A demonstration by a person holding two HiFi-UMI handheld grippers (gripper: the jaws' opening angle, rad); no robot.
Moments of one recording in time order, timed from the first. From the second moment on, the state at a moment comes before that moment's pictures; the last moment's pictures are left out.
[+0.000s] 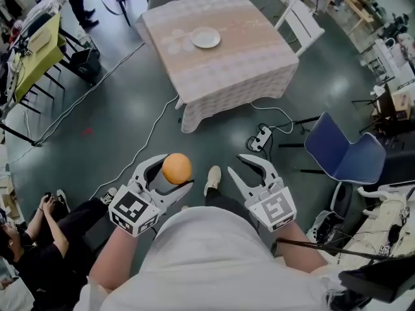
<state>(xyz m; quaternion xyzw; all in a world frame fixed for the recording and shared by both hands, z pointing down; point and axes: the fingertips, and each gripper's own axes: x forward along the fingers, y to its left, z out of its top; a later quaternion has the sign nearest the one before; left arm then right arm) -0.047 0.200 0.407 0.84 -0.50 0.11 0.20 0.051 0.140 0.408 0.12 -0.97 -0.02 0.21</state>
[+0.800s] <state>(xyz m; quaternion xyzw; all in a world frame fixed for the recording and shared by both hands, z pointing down) -0.177 -0.143 0.463 0.84 -0.47 0.20 0.19 0.025 -0.088 0.414 0.25 -0.94 0.03 0.23</state>
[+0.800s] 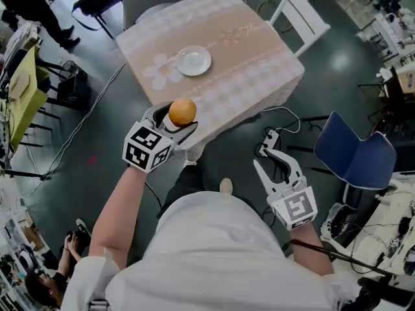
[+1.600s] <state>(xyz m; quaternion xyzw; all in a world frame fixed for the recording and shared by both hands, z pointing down) -0.256 -0.380 0.629 0.83 -0.27 0.47 0.14 0.004 -0.133 0.414 0.49 -0.83 0.11 0.25</state>
